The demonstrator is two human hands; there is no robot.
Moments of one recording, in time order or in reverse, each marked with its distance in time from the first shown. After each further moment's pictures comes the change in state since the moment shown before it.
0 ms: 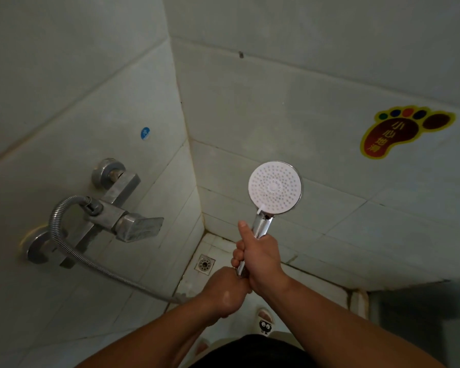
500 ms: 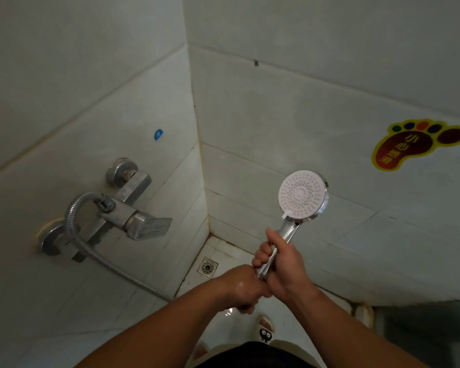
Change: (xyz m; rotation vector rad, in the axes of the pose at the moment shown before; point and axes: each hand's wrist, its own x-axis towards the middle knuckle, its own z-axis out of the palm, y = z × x) left_hand 0.002 0.033 -0.007 0.005 -0.303 0.025; right_hand 0.013 -0.011 -0.035 0.349 -0.179 0.154
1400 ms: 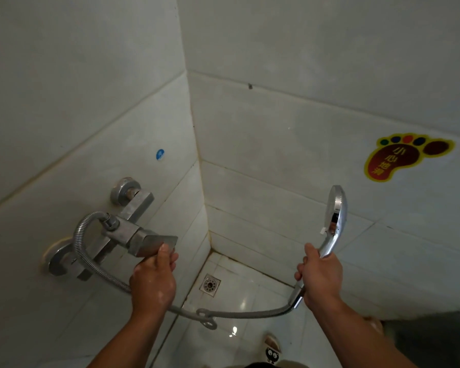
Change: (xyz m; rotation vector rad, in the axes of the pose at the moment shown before) left_hand -0.043 -0.078 -0.081 -0.462 1.136 0.257; right_hand 0.020 -0.029 -0.048 -0.416 0.559 -0.452
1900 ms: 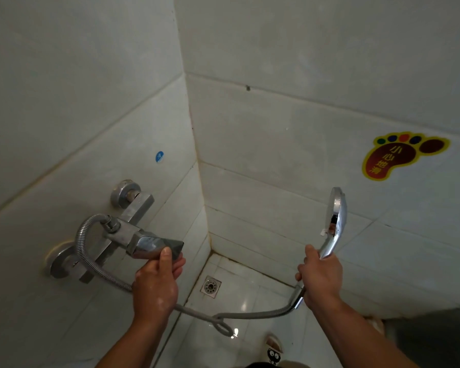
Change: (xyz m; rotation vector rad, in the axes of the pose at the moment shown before) left_hand -0.006 0.001 0.002 -0.132 -0.033 -0.017; right_hand -0.002 0.000 -0.001 -0.075 0.051 -0.028
